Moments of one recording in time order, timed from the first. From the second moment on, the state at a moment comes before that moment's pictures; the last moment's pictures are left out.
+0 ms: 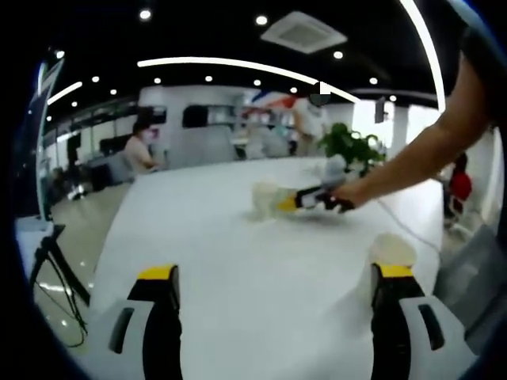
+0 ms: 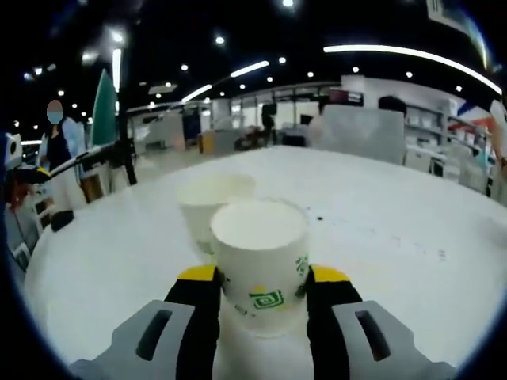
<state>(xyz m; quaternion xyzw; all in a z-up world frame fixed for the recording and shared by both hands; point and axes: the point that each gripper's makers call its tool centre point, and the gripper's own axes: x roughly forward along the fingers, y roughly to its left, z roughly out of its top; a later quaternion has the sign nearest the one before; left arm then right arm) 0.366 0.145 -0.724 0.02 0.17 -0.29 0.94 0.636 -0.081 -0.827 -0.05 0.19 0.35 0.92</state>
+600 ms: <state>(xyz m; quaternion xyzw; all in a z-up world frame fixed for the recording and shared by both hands) 0.365 0.144 -0.721 0.02 0.18 -0.30 0.94 0.642 -0.087 -0.791 -0.05 0.18 0.35 0.92</state>
